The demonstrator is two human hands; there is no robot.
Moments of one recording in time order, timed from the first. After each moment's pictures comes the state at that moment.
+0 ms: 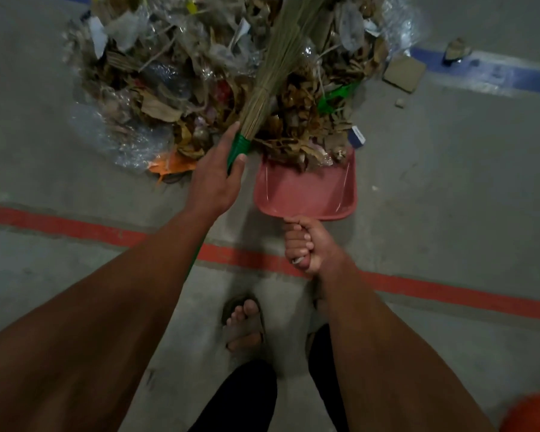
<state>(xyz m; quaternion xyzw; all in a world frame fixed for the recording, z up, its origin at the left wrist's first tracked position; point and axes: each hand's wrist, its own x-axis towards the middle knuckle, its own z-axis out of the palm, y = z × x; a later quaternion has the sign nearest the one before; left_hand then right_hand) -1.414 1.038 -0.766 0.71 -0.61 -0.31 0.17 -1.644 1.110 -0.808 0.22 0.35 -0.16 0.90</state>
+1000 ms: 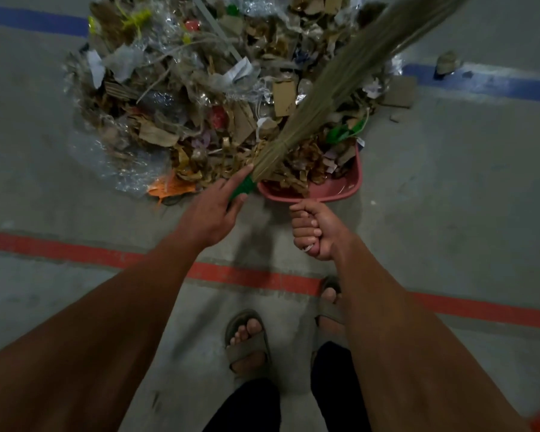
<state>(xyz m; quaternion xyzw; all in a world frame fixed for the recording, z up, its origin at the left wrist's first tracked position) -1.397 1.038 -0.773 0.62 -0.71 -0.34 0.03 -1.658 1.039 -0.810 0.15 0.37 -0.15 0.90</state>
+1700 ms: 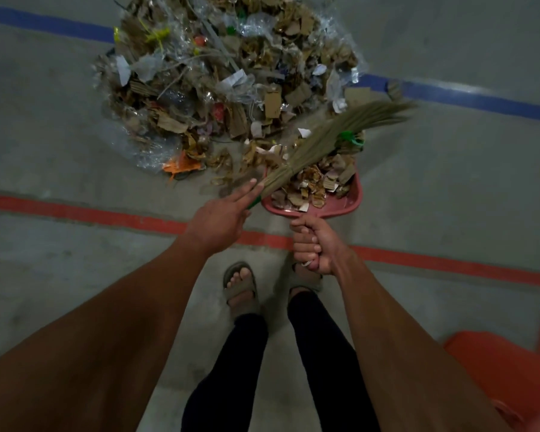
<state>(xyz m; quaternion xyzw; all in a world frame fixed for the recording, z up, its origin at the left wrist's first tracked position) -1.446 1.113 -0.588 0.56 -0.76 -0.32 -0.06 -1.695 1.133 -0.598 0.13 0.41 -0.17 0.89</state>
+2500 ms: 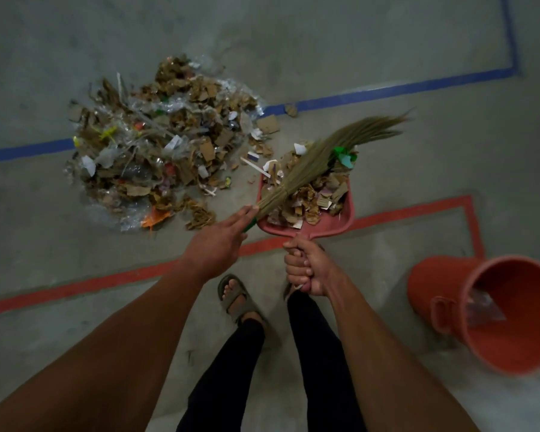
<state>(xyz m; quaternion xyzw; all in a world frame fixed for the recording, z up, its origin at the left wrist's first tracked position) -1.535 1.129 -0.389 0.41 -0.85 -0.33 -0.06 -1.758 1.230 -0.399 0.15 0.44 -0.34 0.82</state>
